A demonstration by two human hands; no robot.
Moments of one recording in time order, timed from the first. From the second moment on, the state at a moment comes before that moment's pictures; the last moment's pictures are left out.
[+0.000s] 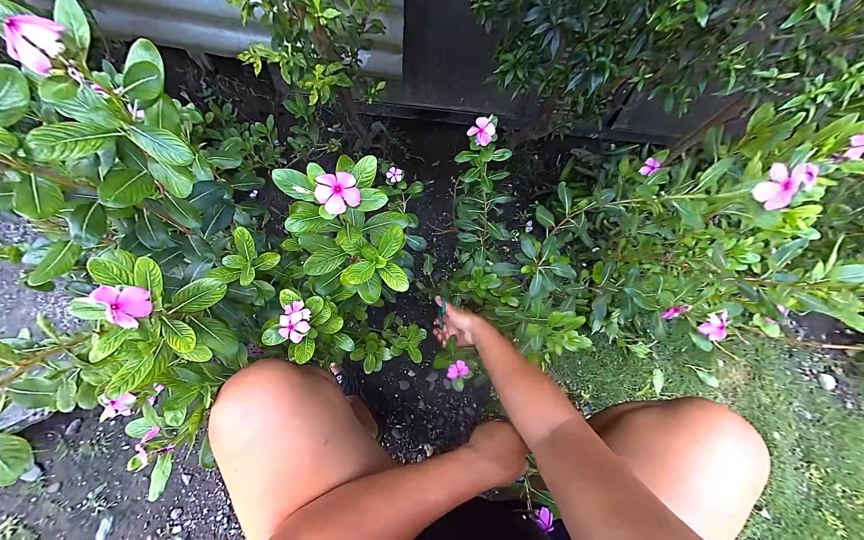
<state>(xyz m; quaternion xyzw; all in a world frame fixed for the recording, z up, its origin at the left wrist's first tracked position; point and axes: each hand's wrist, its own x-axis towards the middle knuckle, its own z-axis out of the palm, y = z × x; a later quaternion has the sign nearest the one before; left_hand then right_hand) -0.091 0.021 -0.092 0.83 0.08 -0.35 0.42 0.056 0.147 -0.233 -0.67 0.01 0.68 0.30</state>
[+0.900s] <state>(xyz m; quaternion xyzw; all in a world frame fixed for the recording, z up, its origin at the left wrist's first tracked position) -0.095 0.019 -0.099 0.82 0.08 -0.38 0.41 0.035 0.143 -0.229 -0.61 -0.03 0.72 0.32</state>
